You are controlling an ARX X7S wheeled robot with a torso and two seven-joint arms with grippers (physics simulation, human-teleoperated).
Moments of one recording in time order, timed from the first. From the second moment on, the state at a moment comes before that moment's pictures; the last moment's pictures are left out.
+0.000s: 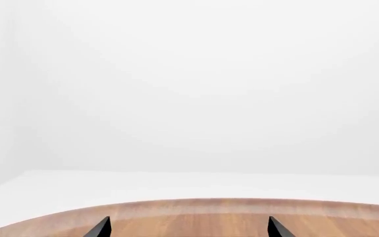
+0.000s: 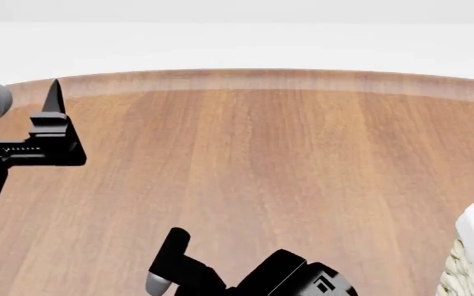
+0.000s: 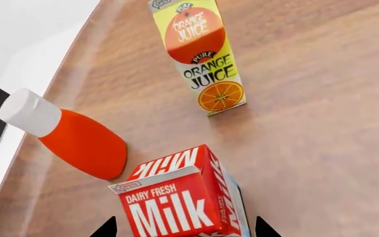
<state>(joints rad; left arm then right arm) -0.69 -0.19 0.06 0.58 -0.41 -1.06 -0.35 0.98 0.22 -1.07 0.53 0.59 0.67 -1.05</state>
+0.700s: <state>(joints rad) -0.67 -0.20 0.06 0.58 -0.44 -1.06 -0.36 0.99 0.17 -1.11 0.63 0.57 0.63 -1.09</state>
